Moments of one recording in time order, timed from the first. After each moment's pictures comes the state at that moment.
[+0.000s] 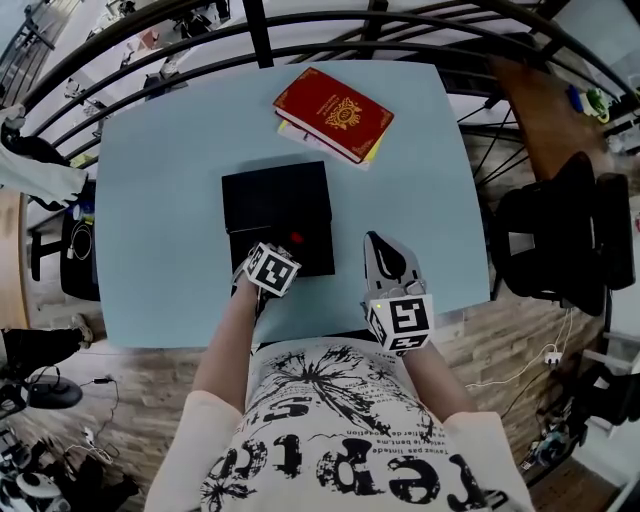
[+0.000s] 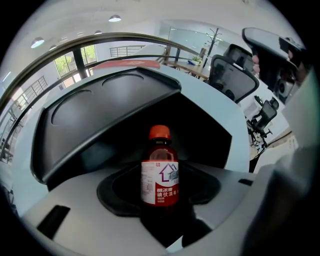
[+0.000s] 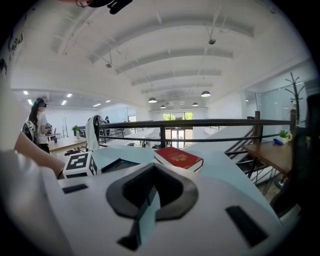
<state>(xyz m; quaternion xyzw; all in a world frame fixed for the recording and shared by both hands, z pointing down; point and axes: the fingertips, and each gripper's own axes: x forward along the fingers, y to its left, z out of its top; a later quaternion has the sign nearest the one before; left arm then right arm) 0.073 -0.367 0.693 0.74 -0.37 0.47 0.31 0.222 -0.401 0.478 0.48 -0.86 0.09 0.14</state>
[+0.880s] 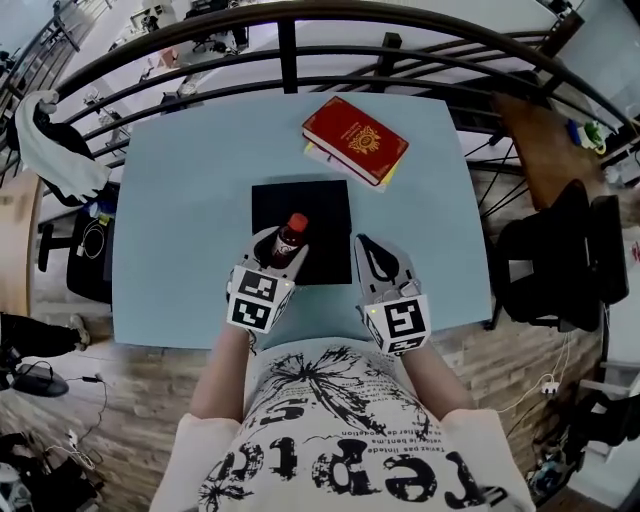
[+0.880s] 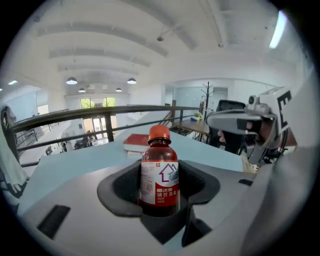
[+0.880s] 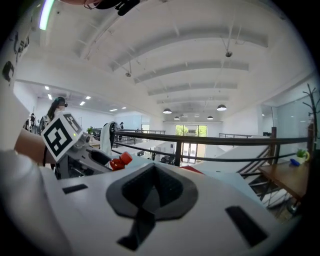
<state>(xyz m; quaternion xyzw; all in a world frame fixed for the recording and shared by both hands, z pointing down) 0.039 -0.381 0.488 0.82 -0.50 0.21 0.15 0.153 -0.381 0.421 0.42 -0.90 0.01 0.10</state>
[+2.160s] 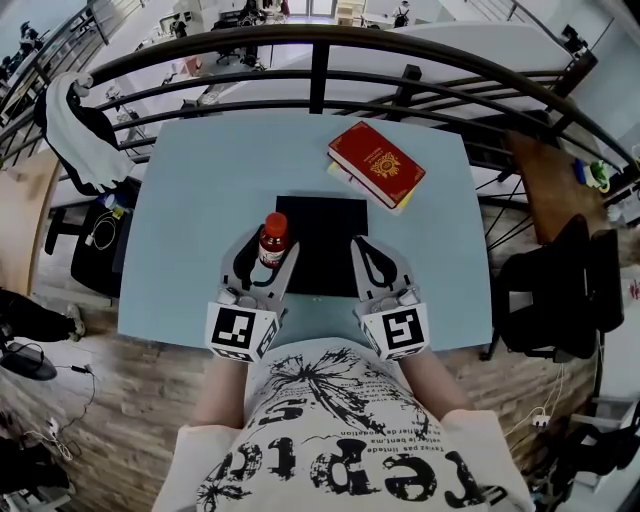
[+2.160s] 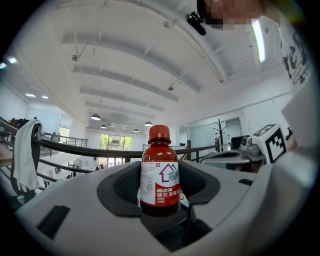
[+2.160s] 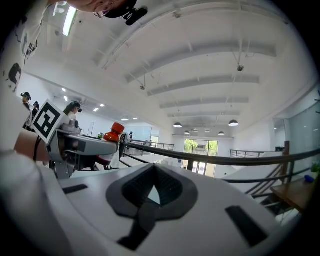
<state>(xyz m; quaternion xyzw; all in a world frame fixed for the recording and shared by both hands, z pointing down) -0.023 -0.340 0.357 0.79 -0.61 -0.01 0.01 0.095 -0.366 0.368 0.37 -0.93 -0.06 0.05</state>
